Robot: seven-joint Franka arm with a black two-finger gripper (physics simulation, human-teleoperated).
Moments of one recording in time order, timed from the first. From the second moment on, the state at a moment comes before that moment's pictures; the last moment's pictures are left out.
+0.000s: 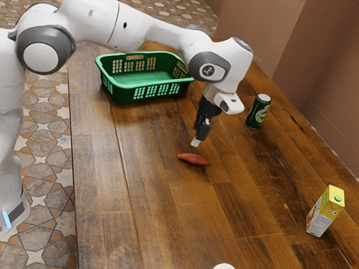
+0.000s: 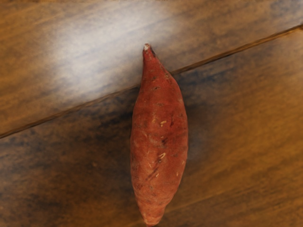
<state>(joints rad) -0.20 0.16 0.15 -1.67 -0.02 1.66 0.30</state>
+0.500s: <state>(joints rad) -0.23 0.06 0.15 -1.93 -0.02 1.98 0.28</state>
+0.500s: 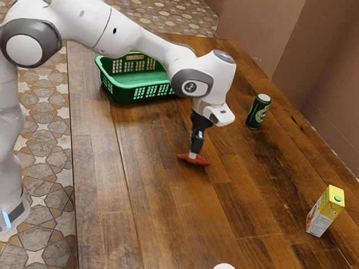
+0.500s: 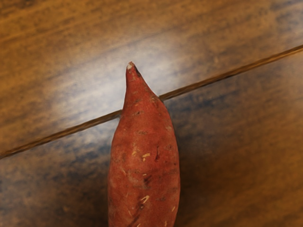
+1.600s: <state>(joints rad) -0.22 0.13 0.16 -1.89 0.00 2.02 0.24</state>
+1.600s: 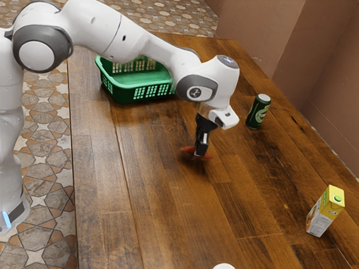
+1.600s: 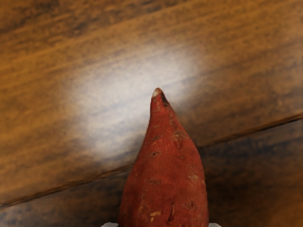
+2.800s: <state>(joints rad) 0.25 0.14 0.32 -1.54 0.07 1.66 0.21</state>
